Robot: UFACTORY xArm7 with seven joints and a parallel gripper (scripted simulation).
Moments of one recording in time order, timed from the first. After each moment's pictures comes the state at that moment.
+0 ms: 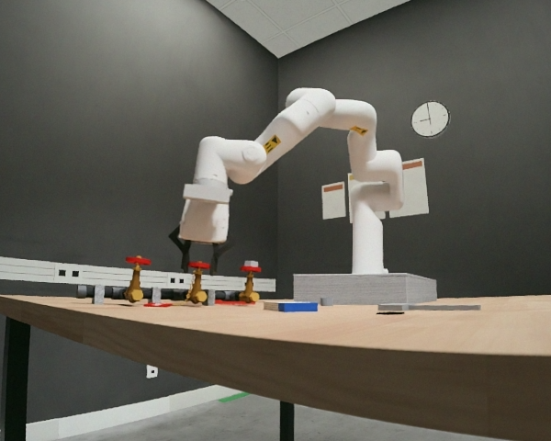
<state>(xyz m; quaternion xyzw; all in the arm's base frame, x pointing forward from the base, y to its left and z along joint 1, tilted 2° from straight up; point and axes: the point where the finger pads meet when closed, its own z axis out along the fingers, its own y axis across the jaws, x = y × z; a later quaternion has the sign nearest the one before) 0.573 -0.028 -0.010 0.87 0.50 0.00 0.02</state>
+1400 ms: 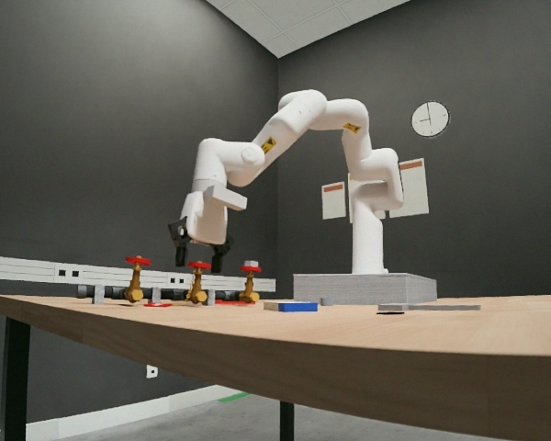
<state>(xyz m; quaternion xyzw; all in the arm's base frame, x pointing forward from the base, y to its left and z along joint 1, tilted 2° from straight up) 0.573 -0.027 -0.010 0.67 0.75 0.02 0.01</state>
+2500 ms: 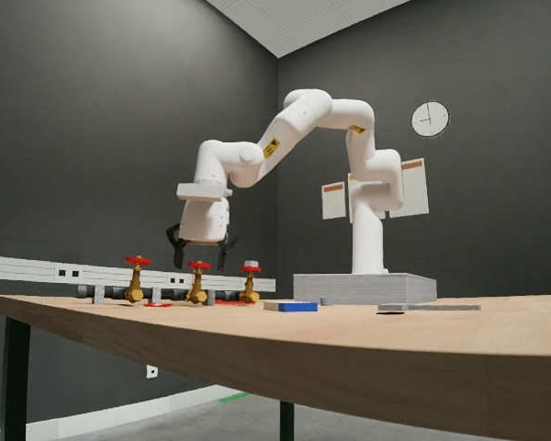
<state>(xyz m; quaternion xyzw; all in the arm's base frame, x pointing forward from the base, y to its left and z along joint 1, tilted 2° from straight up) 0.574 -0.027 -0.009 0.92 0.39 0.04 -0.01</state>
